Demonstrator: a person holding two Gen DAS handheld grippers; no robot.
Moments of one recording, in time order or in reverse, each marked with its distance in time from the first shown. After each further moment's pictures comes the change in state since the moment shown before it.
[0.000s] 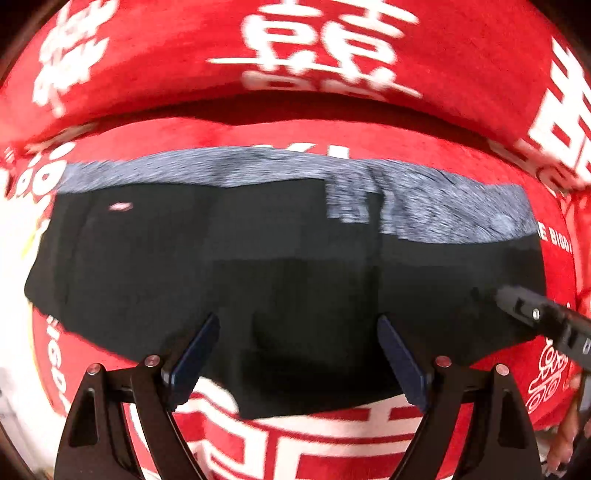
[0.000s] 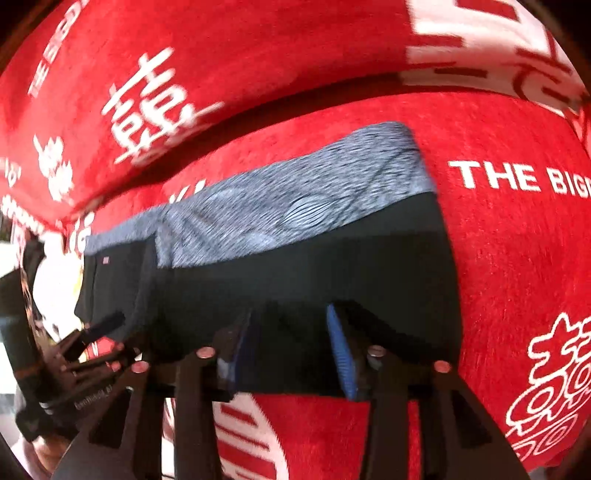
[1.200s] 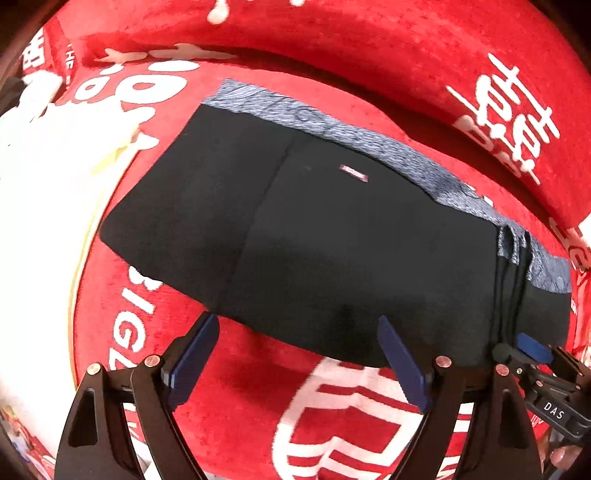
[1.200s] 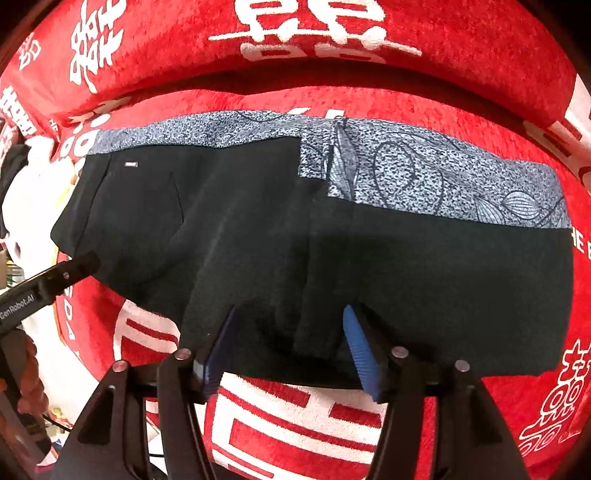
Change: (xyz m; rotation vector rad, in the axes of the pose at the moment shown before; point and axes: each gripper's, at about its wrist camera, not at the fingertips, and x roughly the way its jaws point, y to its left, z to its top) left arm 0.008 0.176 -0.026 -0.238 0.010 -0.015; right arm 0.069 0.140 -0.033 -0.237 0.085 -0.149
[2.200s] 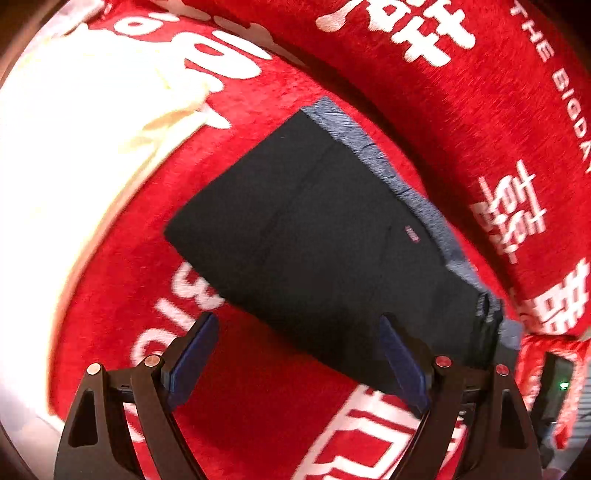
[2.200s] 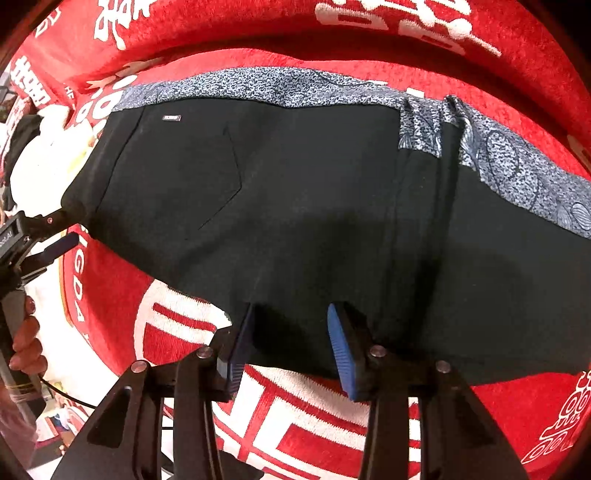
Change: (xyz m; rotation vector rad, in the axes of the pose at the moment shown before) left arm 0.008 0.101 0.005 -0.234 -0.064 -0.299; right arm 0.029 0.049 -0.002 -0.072 0.076 0.056
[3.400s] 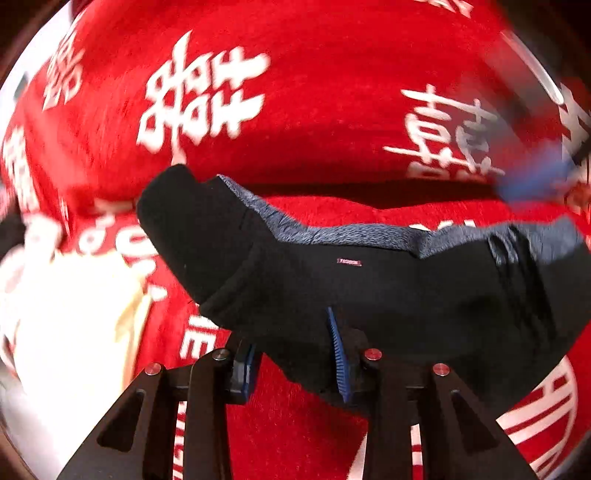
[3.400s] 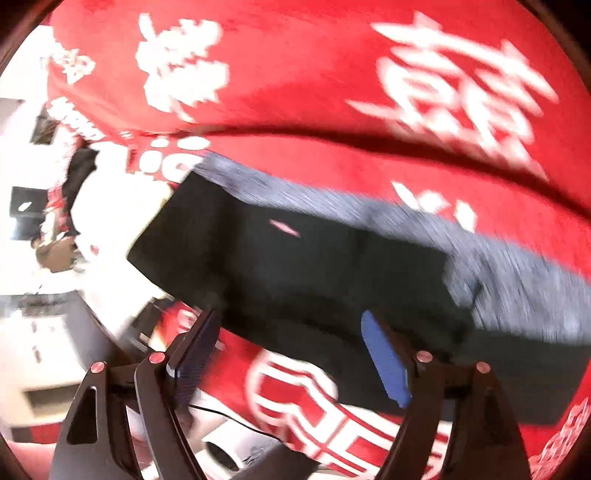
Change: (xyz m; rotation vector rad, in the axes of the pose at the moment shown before) left arm -0.006 -0.134 -0.034 0.680 -0.343 0.337; right arm -0.093 0.044 0.134 -0.060 0.031 0.337
